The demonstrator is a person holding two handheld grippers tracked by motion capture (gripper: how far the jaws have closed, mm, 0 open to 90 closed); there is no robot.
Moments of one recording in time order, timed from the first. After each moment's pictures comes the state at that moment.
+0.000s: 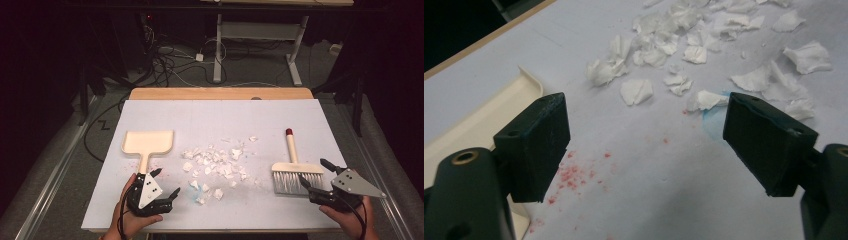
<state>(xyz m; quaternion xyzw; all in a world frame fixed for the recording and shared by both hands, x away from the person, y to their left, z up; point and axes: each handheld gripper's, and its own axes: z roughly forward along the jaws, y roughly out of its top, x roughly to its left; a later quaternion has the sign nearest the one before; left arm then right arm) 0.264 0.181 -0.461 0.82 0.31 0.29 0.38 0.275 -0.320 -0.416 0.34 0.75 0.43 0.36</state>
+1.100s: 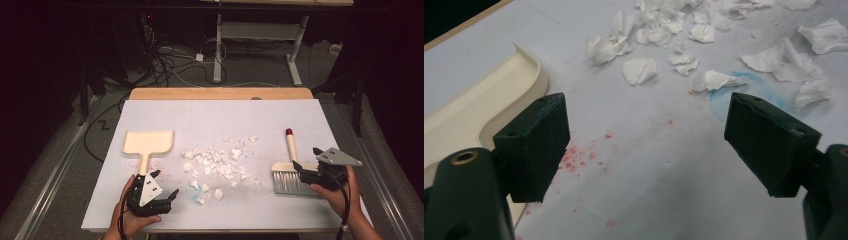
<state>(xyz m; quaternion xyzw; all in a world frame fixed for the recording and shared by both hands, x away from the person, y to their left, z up) 0.269 0.185 -0.468 0.83 0.32 0.28 0.37 0.336 -0.312 -0.425 0.40 0.77 0.37 0.32</state>
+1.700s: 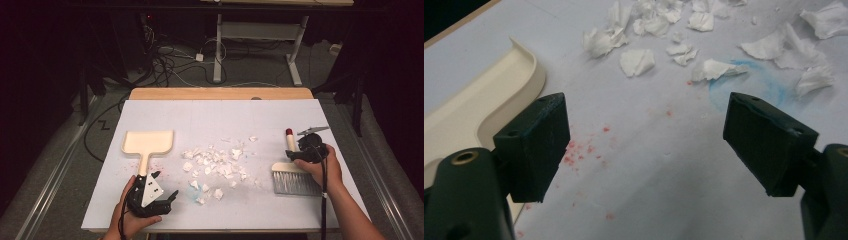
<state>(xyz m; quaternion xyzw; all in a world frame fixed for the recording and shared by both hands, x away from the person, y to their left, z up) 0.266 0.182 -0.468 0.84 0.31 0.28 0.36 0.427 -0.299 -0.447 0.50 0.81 0.23 0.20</state>
